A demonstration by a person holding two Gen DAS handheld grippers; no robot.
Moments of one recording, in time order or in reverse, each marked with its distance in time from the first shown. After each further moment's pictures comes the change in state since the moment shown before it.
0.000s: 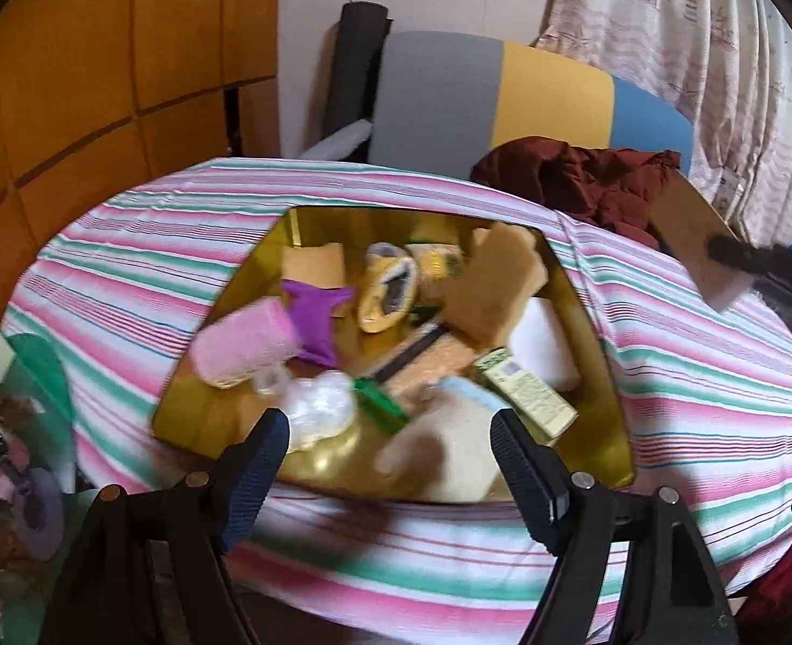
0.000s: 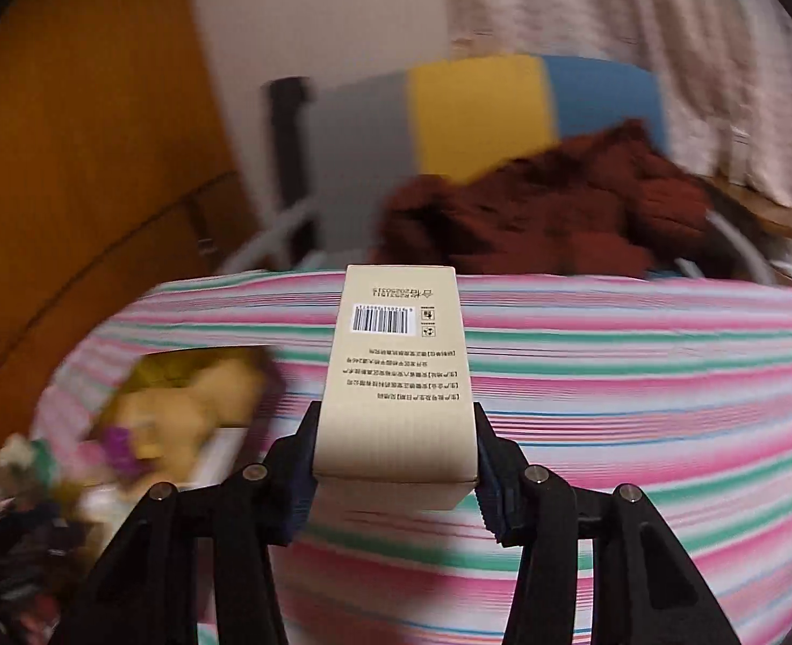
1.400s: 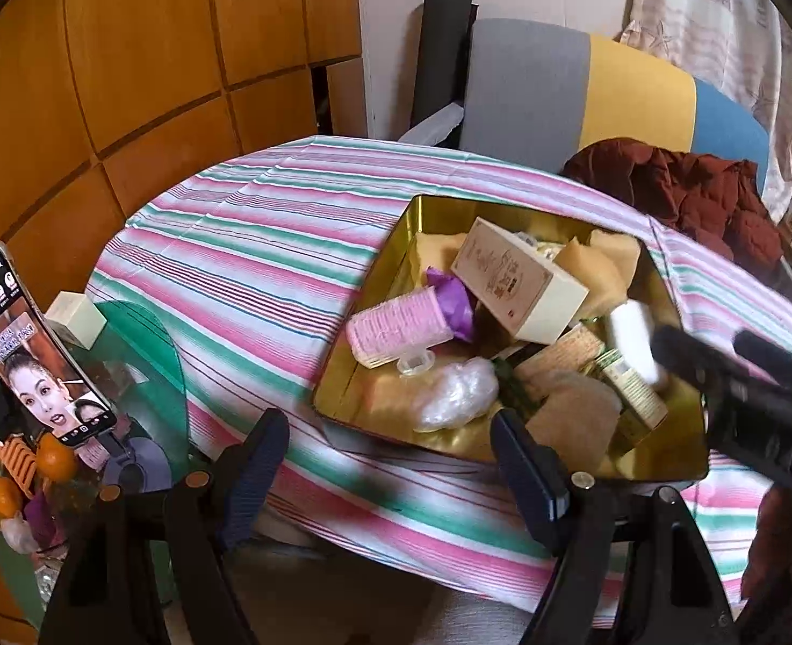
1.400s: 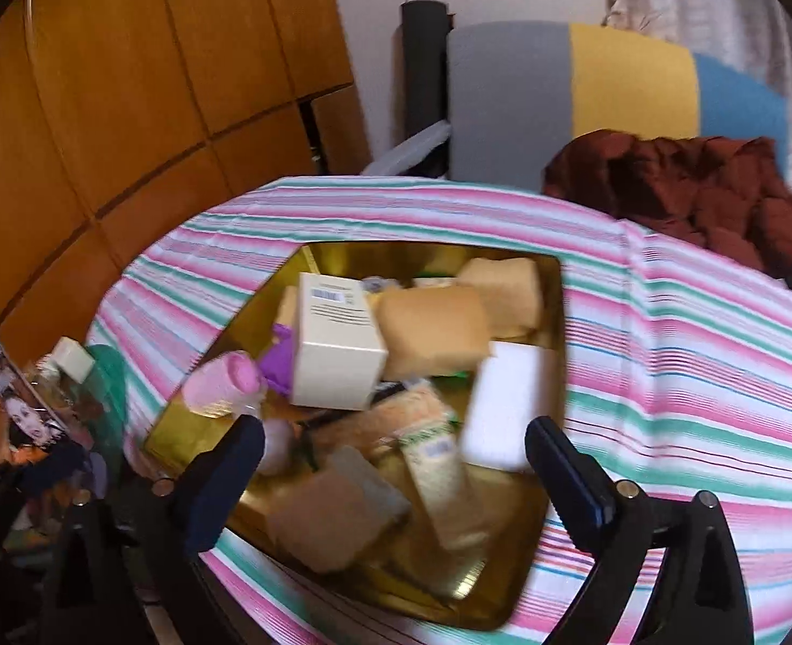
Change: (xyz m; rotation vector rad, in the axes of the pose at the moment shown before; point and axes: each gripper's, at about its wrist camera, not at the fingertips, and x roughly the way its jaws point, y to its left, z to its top) left arm -0.025 0.051 0.011 -0.087 0.071 0.187; right arm 0.040 0.167 -0.046 -0.141 0.158 0.026
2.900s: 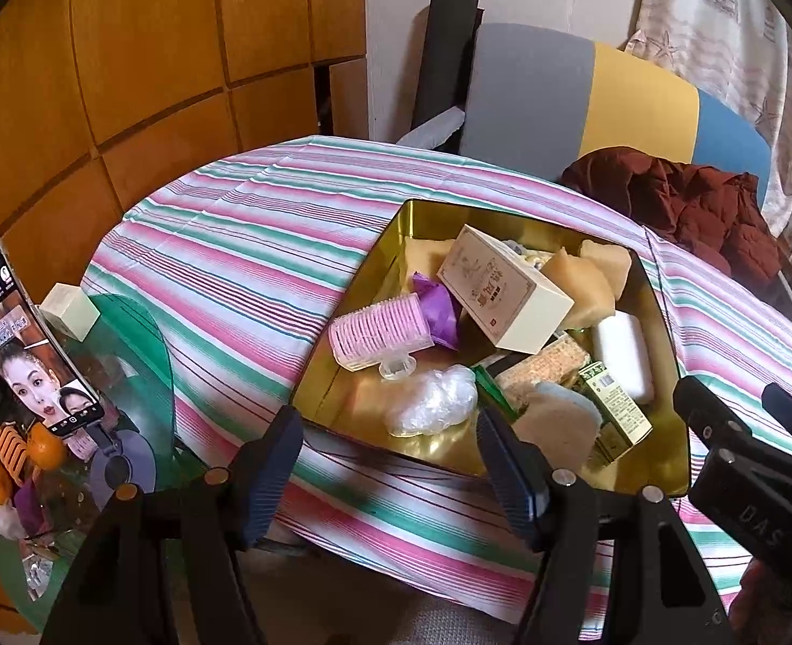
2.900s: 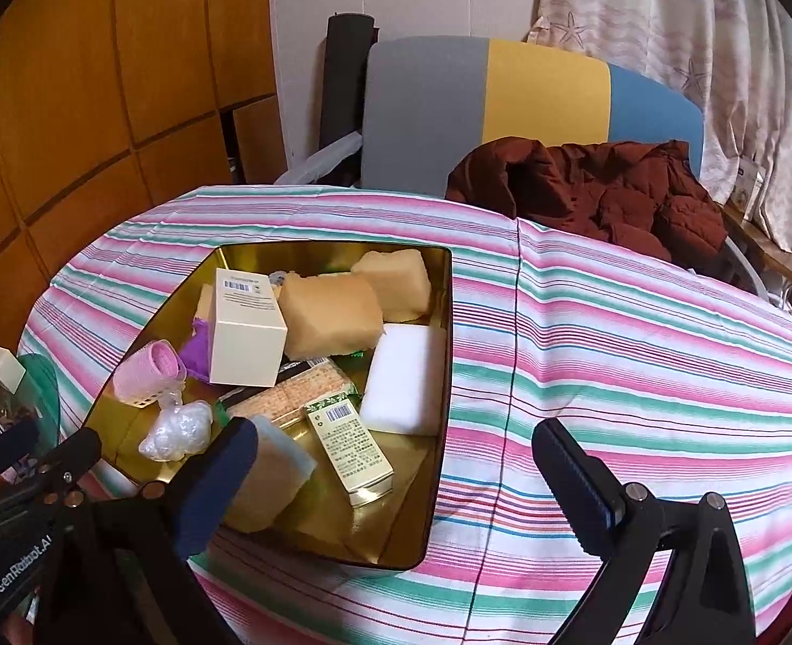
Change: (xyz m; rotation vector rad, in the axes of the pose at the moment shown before) left arm -0.002 -0.011 0.000 -0.024 -0.004 -0.003; right arm -0.022 -0.008 -0.018 0.043 -0.016 -0.216
